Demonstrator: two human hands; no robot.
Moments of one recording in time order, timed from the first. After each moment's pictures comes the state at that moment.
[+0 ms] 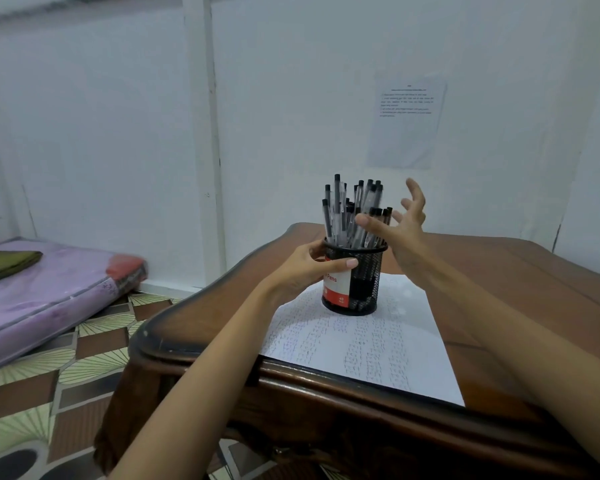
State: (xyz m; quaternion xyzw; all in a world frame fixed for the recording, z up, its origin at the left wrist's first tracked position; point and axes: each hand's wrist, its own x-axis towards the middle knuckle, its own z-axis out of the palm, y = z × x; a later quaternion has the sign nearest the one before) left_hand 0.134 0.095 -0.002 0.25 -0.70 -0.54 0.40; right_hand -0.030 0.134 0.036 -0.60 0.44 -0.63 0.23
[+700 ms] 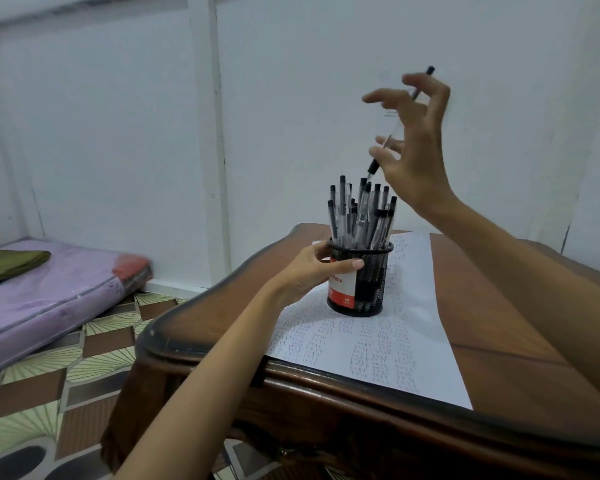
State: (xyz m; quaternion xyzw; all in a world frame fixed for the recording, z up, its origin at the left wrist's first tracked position) left_hand 0.134 0.092 -0.005 0.26 -0.71 -0.52 0.40; right_hand -0.016 0.143 0.120 -0.70 0.30 -0.62 -0.19
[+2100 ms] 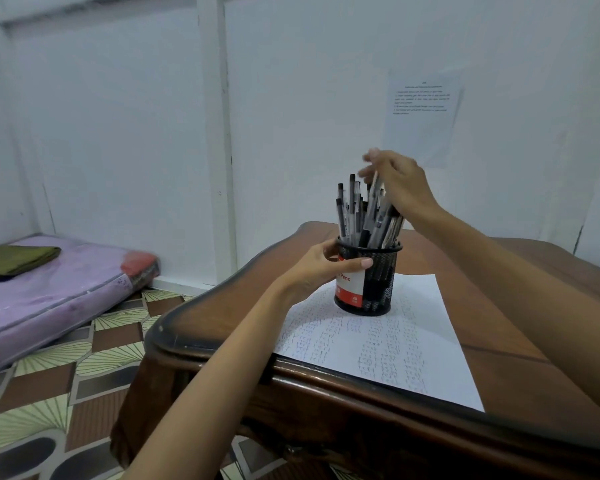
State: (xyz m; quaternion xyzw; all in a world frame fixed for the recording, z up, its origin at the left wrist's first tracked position) left_hand 0.134 0.087 -0.007 0.27 -0.72 -0.50 0.40; right_hand -0.008 0.127 0.098 -0.68 0.49 -0.54 0.06
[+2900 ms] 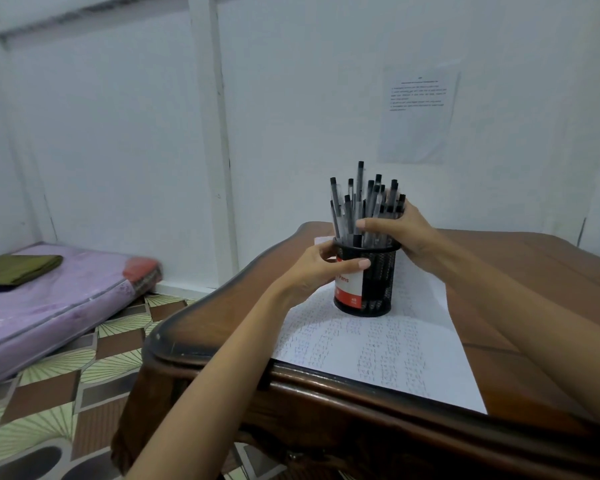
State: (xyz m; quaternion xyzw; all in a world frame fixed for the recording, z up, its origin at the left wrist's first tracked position) left_hand 0.135 0.089 -0.006 0.27 -0.72 -0.50 0.40; right_hand -0.038 0.107 0.045 -0.65 0.41 -0.55 0.32
